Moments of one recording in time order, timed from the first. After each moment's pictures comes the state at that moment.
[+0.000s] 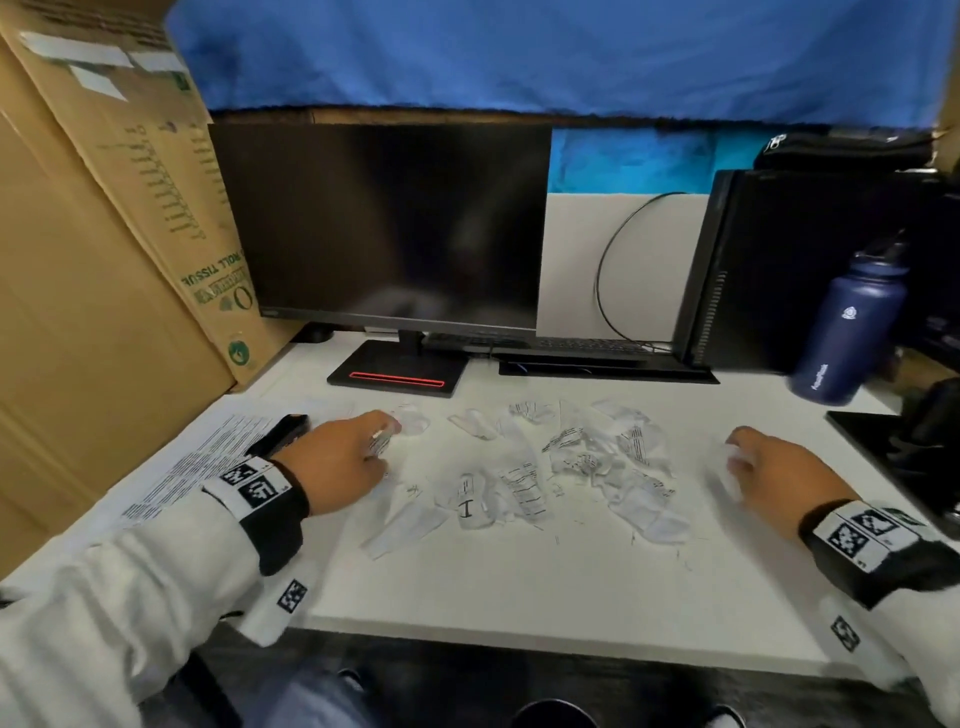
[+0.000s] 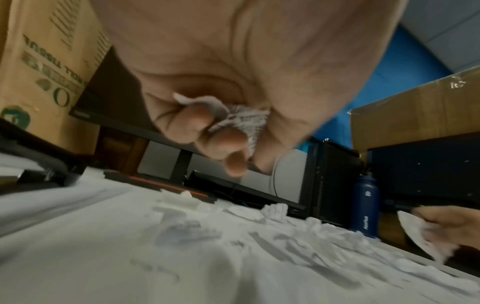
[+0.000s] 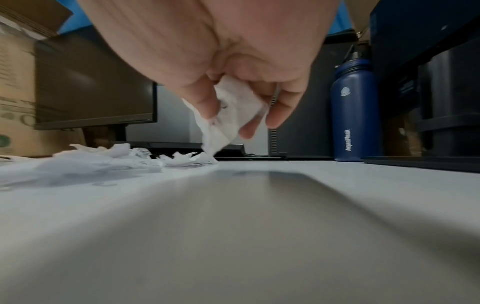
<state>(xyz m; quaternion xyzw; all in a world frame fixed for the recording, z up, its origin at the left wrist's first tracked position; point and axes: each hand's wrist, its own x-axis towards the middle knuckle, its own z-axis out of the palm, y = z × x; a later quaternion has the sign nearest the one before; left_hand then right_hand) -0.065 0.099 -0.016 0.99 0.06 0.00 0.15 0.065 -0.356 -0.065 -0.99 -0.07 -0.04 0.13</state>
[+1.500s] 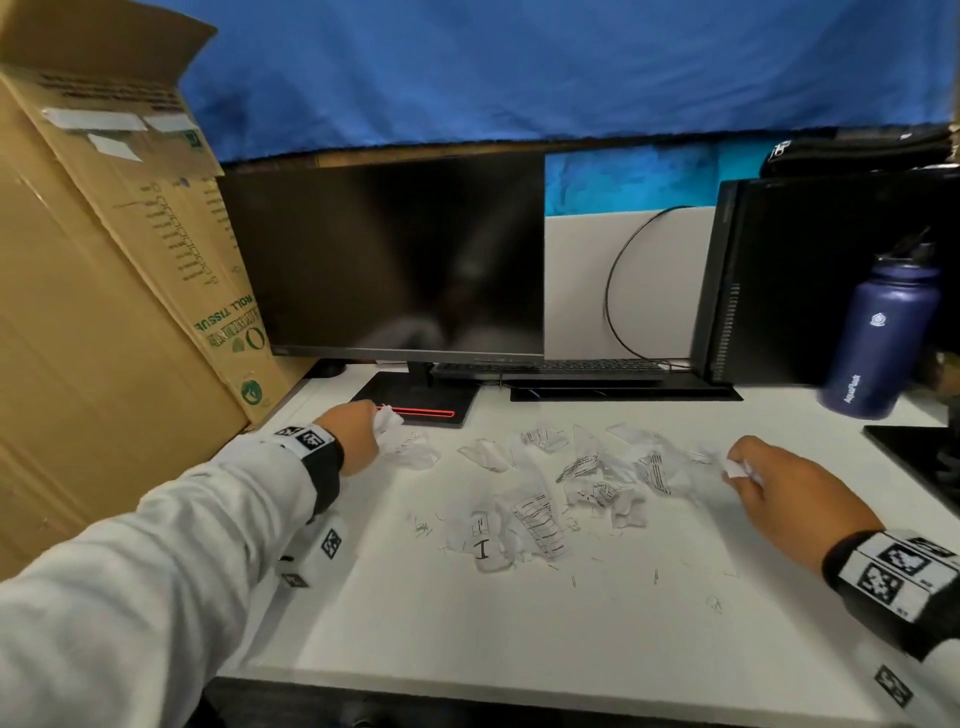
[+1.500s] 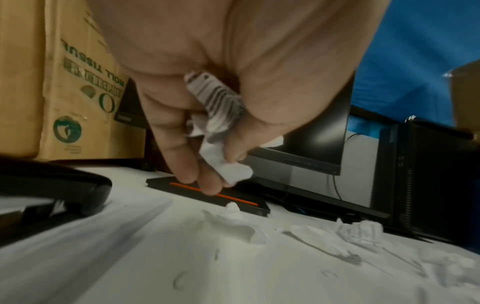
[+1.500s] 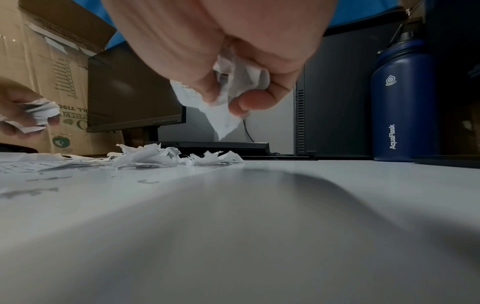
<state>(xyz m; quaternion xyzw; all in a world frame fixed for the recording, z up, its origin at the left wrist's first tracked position) 0.031 0.127 -0.009 0.98 0.18 0.00 0.06 0.055 -0.334 -0.059 -0.97 -0.09 -0.11 0.18</state>
